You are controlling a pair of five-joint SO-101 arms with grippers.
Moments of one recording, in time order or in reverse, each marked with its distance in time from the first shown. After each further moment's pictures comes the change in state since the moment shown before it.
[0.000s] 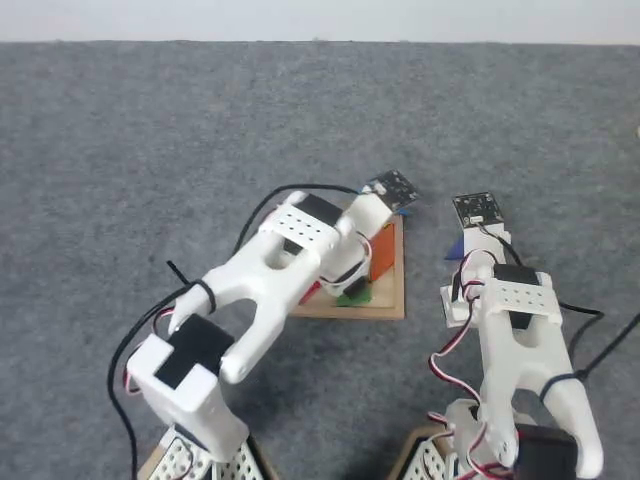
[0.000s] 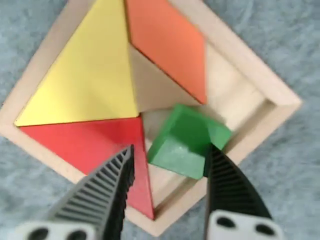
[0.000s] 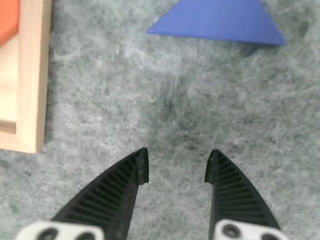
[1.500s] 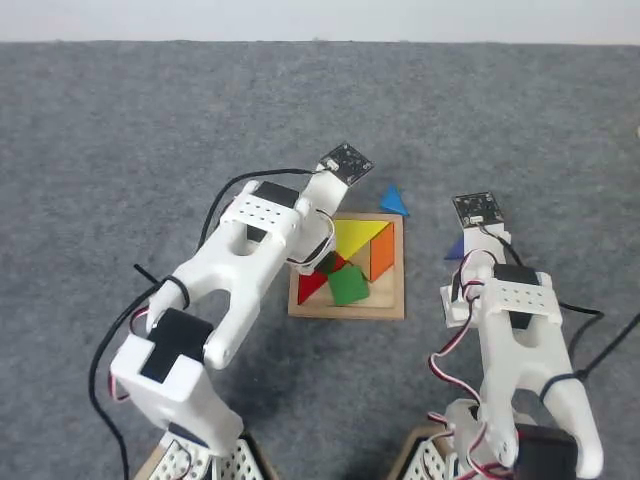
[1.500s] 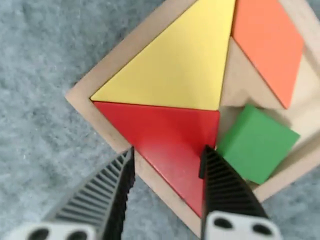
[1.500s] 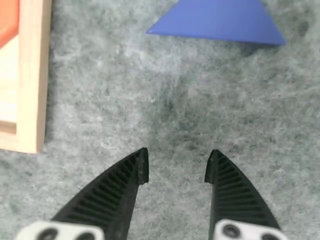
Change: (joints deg) left arm -9.6 -0.2 1.9 -4.2 -0.4; right arm -0.1 0.0 0.0 0.0 -0.2
